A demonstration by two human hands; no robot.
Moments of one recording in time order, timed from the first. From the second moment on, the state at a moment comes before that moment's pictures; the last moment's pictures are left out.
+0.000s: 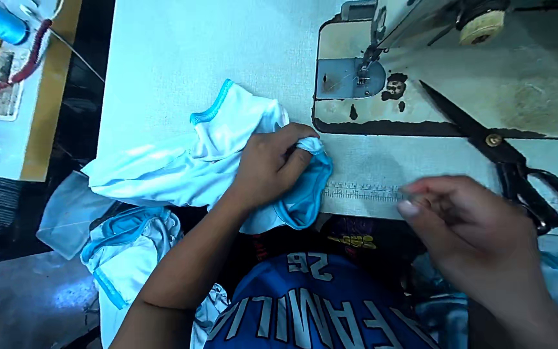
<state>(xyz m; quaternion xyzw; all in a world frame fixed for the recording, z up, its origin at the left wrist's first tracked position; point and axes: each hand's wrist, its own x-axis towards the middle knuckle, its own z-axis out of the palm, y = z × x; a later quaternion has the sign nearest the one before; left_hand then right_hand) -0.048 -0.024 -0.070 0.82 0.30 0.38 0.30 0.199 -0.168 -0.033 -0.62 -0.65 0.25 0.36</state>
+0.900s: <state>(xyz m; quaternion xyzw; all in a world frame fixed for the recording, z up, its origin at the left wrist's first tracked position) -0.056 -0.016 -0.074 0.71 0.30 0.51 0.39 0.177 -0.191 -0.014 -0.51 -0.71 0.44 0.22</state>
